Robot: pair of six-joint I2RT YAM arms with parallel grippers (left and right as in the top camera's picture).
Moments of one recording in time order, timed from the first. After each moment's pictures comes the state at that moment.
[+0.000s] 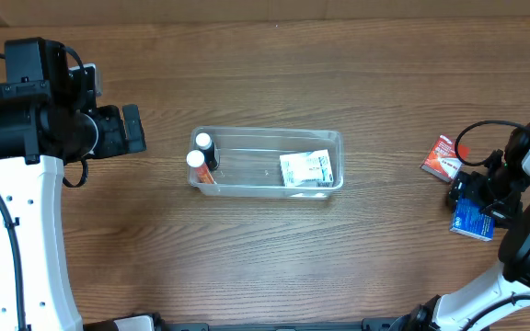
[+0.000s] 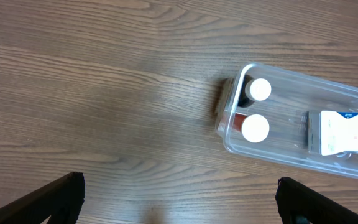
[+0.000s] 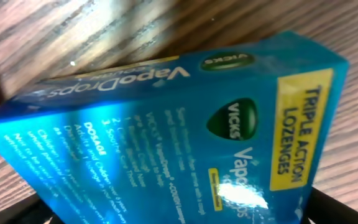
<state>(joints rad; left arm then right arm) 0.12 1.49 1.79 -1.47 0.08 -0.10 -0.54 1.92 1.20 -1.00 0.04 -0.01</state>
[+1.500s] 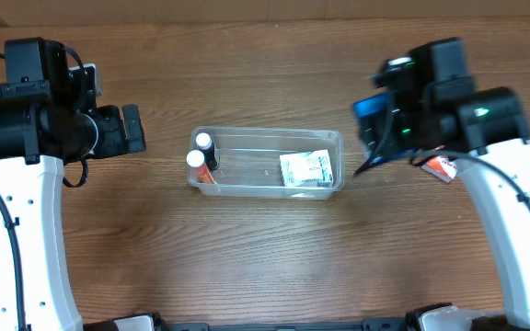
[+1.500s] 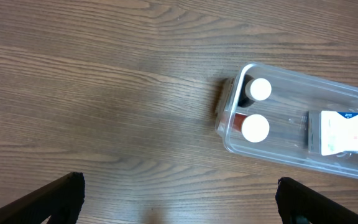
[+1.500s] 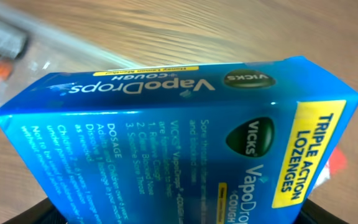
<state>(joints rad) 0.12 1.49 1.79 -1.47 0.08 -0.10 0.28 1.50 1.64 -1.26 -0.06 -0.15</state>
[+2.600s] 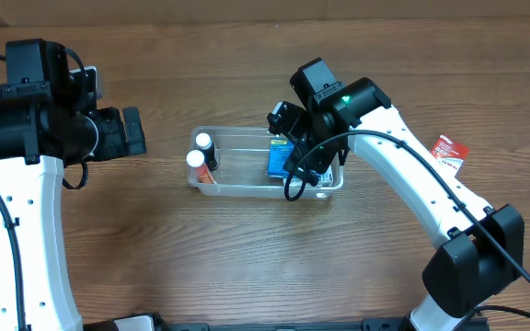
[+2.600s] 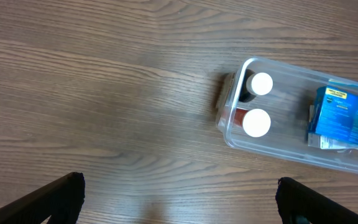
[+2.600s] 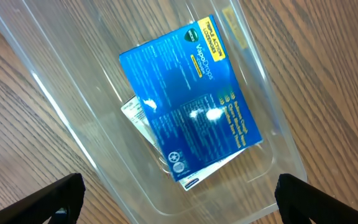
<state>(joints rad) 0.12 1.49 1.79 -1.49 0.08 -0.10 0.52 1.83 1.64 -1.19 -0.08 -0.53</state>
